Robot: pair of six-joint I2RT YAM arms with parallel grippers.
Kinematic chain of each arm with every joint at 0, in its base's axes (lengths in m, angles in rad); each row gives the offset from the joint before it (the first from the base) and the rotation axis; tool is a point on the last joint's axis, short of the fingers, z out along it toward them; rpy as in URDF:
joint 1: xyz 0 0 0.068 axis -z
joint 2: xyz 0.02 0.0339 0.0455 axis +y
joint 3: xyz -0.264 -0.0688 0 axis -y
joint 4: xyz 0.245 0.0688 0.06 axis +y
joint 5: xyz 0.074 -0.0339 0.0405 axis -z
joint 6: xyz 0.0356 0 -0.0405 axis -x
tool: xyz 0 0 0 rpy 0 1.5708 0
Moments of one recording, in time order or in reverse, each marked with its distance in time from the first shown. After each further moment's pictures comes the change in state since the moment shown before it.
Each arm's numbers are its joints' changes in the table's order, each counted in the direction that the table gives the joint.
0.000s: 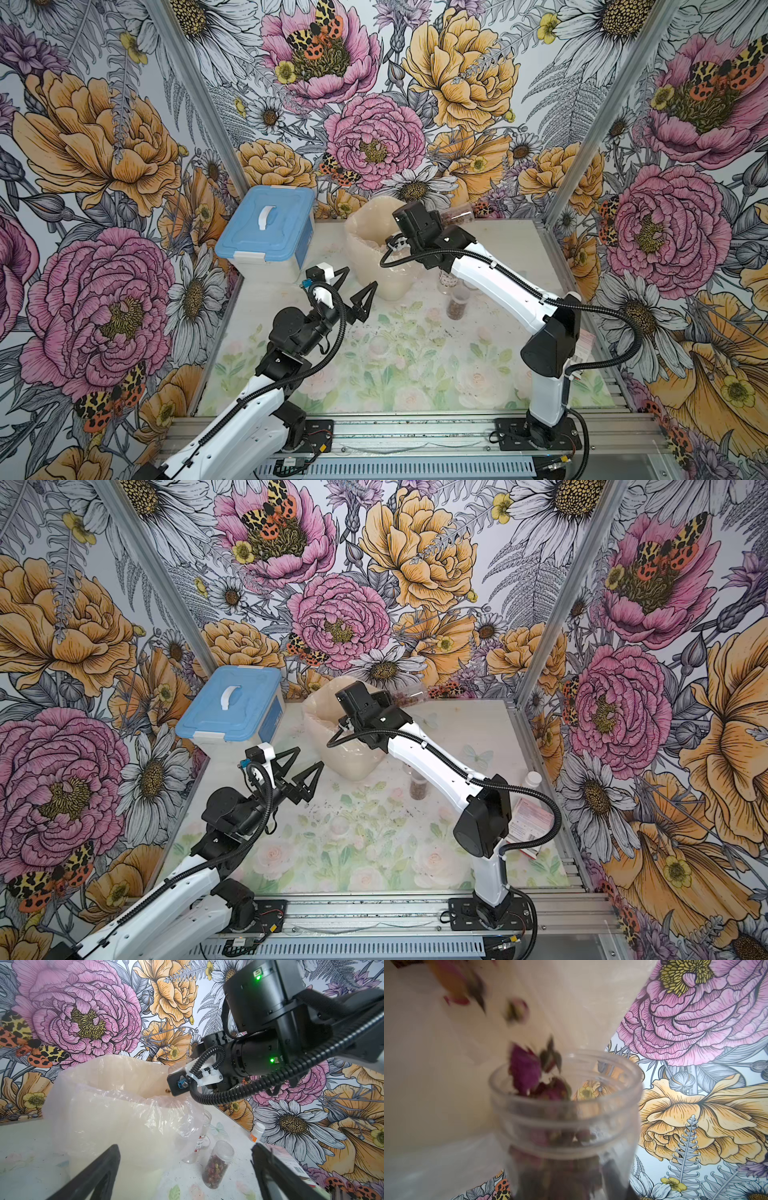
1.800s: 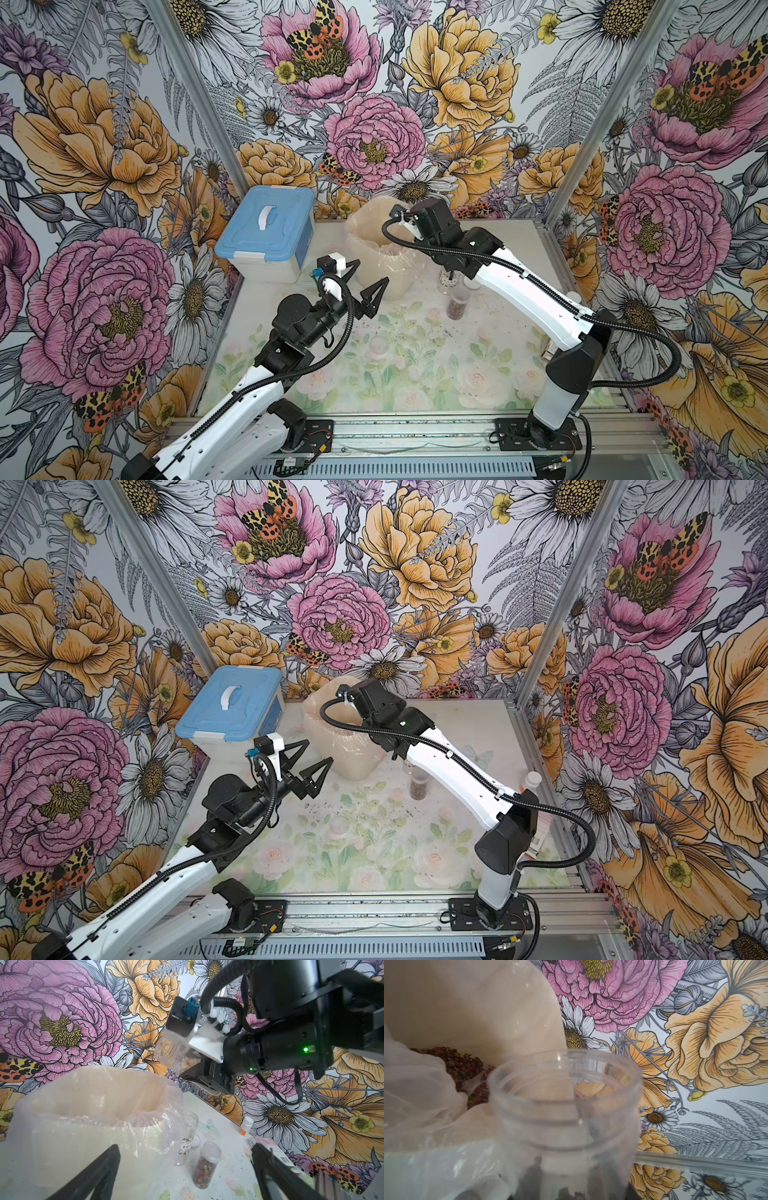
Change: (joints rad) left arm 0.081 0.053 0.159 0.145 0.002 -0.059; right arm -0.008 -0.147 -0.061 0.000 -0.191 -0.766
